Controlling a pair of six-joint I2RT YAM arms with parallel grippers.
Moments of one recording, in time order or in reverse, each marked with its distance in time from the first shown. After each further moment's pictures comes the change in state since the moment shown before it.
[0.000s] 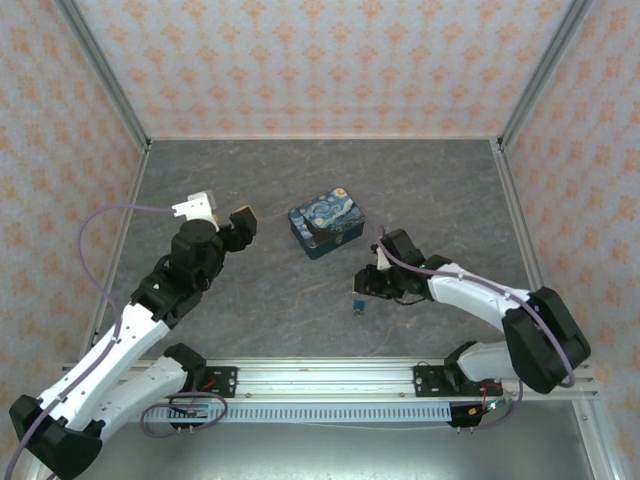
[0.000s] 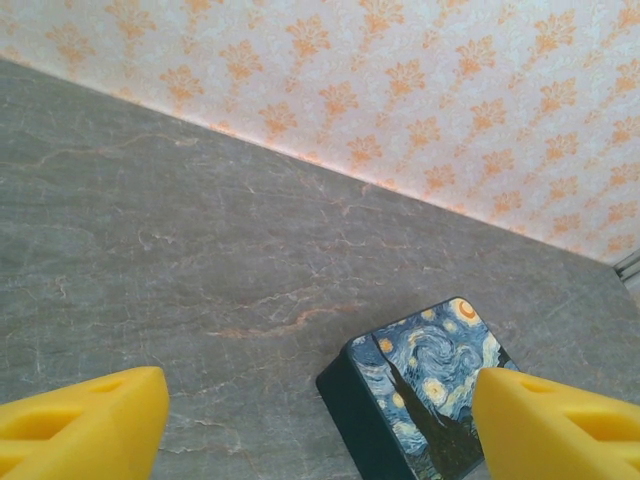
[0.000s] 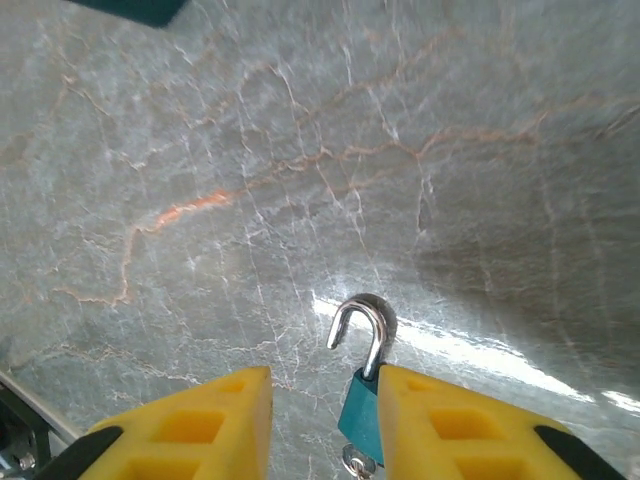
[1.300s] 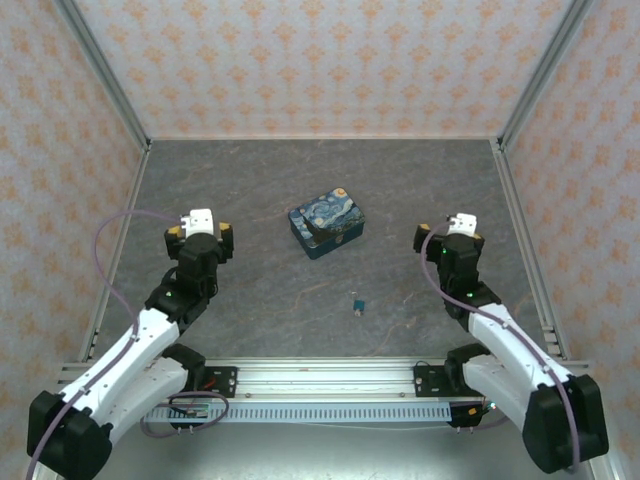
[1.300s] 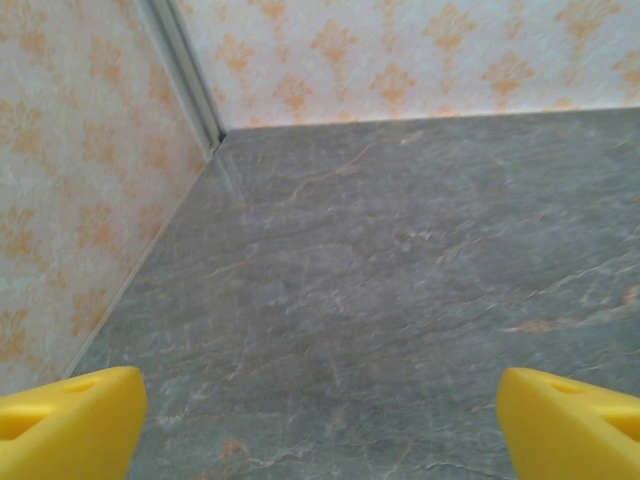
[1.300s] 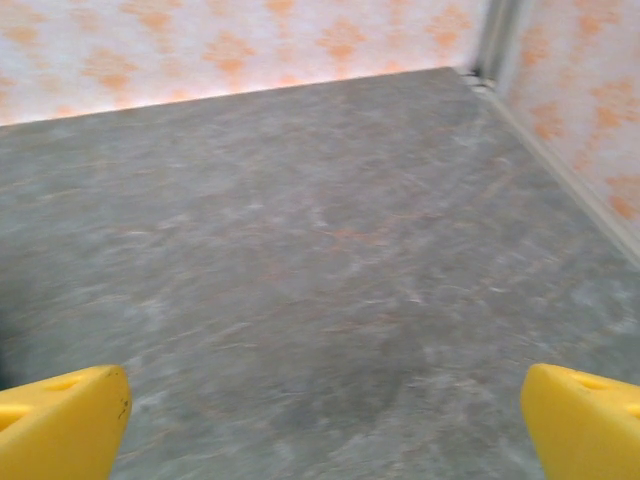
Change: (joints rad) left arm 0.122 0.015 -0.266 0.208 -0.286 0.474; right arm -0.360 -0.392 -0.277 0.492 0.724 -0.448
